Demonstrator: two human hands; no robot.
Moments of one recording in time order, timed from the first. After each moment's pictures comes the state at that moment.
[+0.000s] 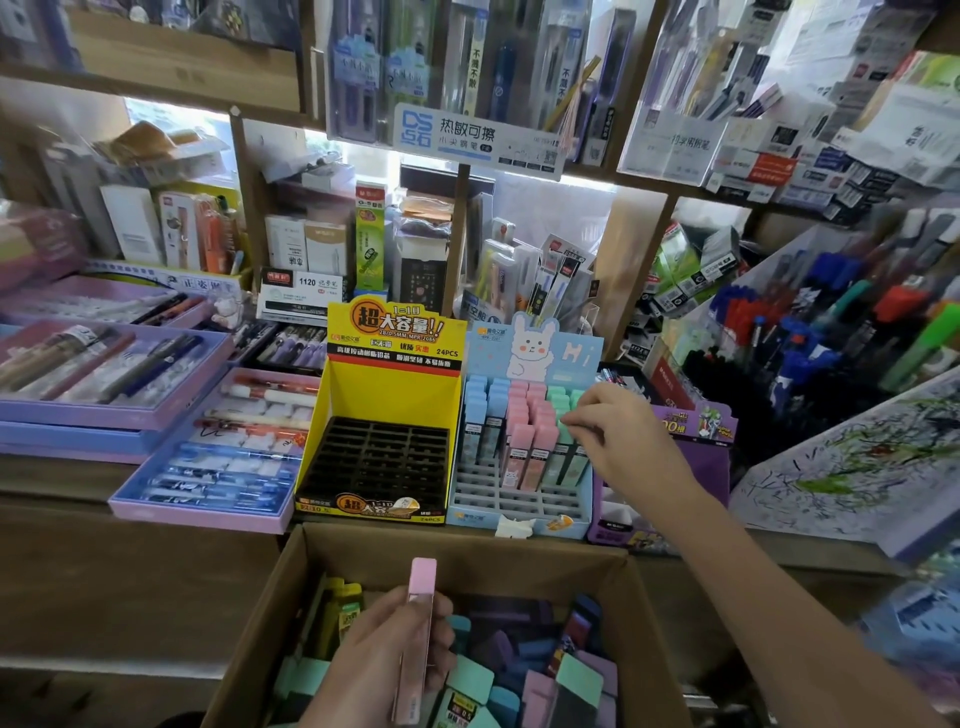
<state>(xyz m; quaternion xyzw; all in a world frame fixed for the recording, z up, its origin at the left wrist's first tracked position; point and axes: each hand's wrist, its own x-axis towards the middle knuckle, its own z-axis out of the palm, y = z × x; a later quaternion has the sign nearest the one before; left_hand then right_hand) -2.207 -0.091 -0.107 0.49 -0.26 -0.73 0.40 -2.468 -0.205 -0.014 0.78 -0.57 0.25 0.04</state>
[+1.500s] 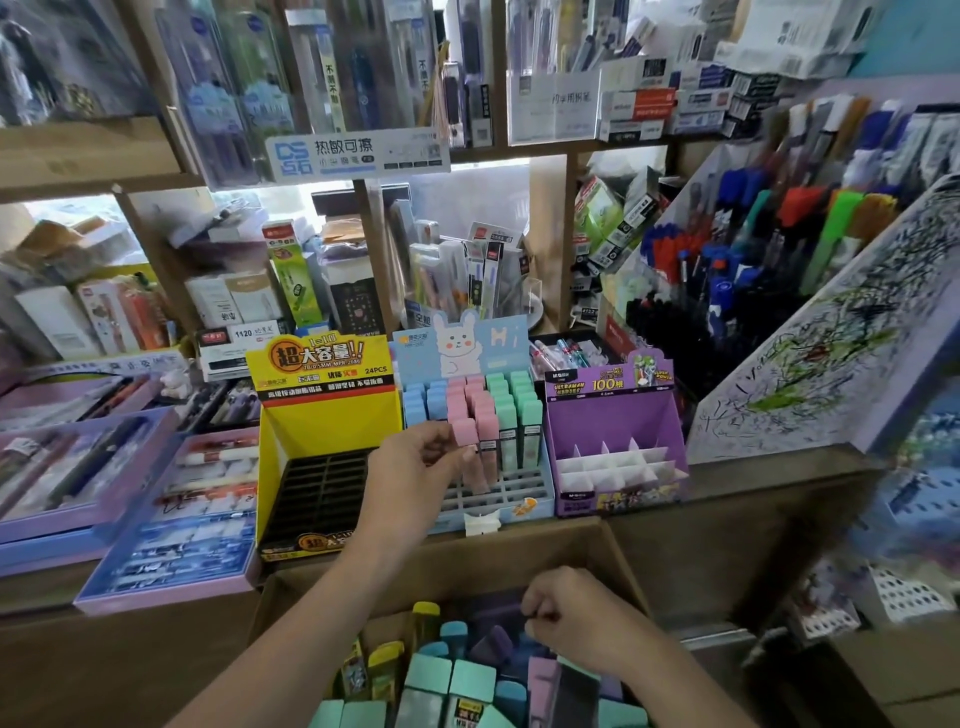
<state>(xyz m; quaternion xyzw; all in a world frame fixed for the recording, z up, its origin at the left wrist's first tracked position) -2.275 -0.204 -0.052 0.48 -0.71 -0.30 0.41 -2.461 -0.115 -0.157 0.61 -0.67 0.12 -0.40</state>
